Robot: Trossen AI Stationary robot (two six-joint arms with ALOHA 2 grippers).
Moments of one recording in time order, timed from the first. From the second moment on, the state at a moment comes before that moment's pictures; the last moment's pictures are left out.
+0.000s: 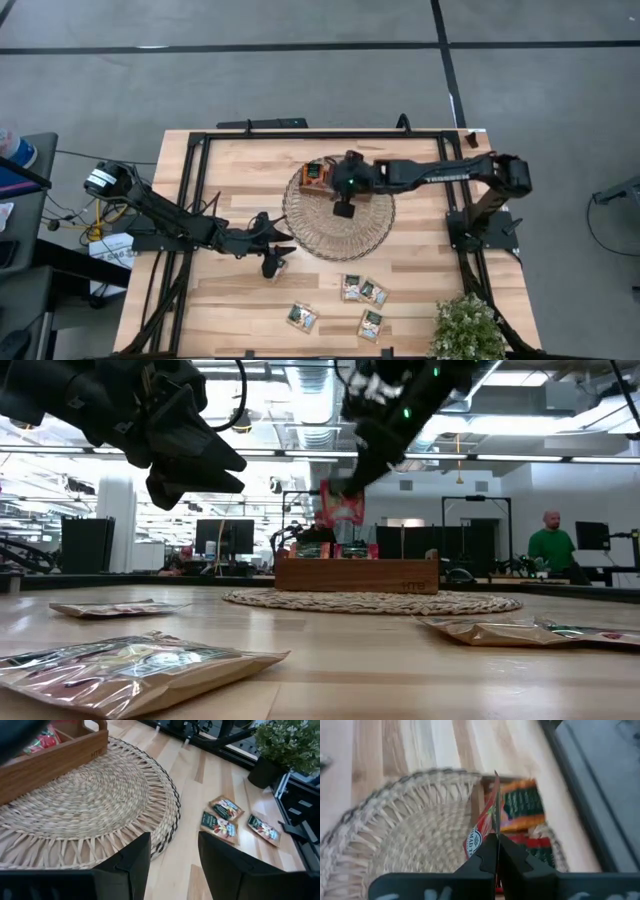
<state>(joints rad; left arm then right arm) -0.37 1.34 0.46 0.49 -0.45 -0.56 -0.12 1.64 1.21 -0.40 0.24 -0.14</state>
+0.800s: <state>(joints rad) -0.37 1.34 0.46 0.49 -0.44 -0.57 -0.22 1.77 1.12 -0.33 0.18 -0.17</state>
